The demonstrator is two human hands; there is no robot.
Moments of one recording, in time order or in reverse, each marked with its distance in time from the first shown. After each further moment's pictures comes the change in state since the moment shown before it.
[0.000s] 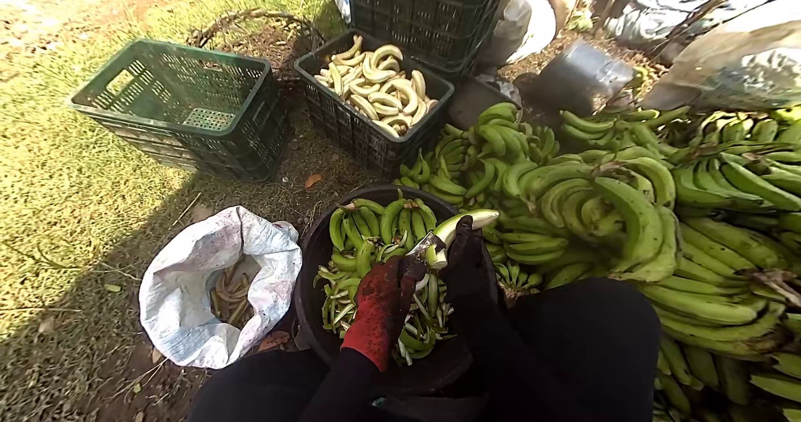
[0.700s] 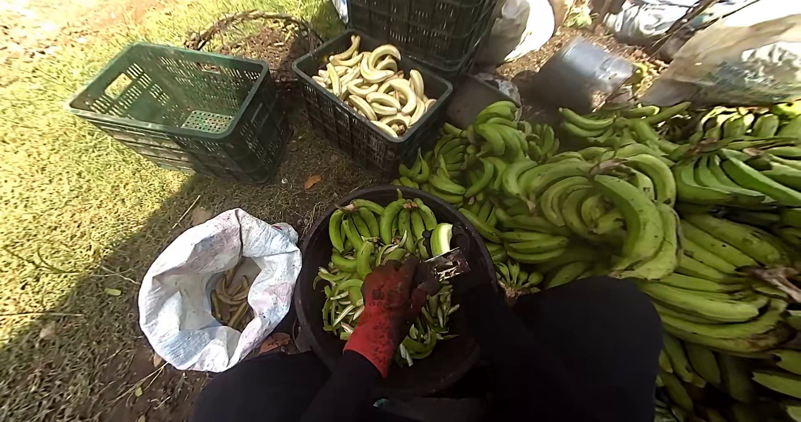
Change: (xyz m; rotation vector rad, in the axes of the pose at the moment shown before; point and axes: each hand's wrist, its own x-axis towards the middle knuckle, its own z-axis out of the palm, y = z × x) left_hand 0.006 -0.005 0.017 0.142 0.129 0.278; right_hand 0.019 0.025 -0.007 0.453 -0.384 0.287
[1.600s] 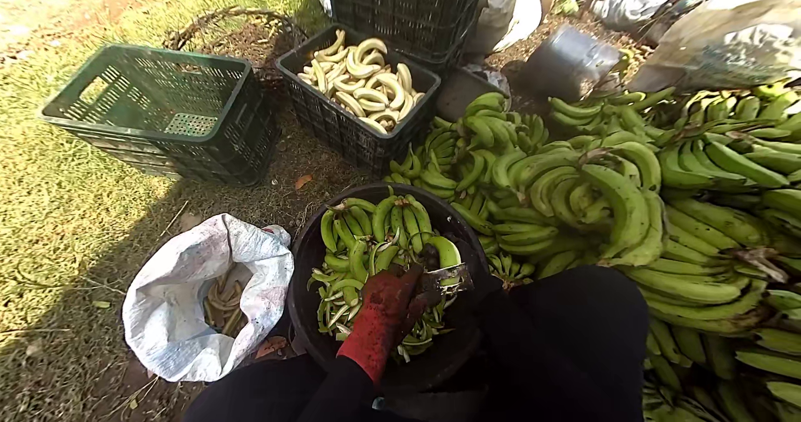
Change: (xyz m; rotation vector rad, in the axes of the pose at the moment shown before) left_hand -0.005 -0.003 0.006 -0.008 -0.128 0.162; right_hand -0.031 -0.030 -0.014 0.229 -0.033 0.407
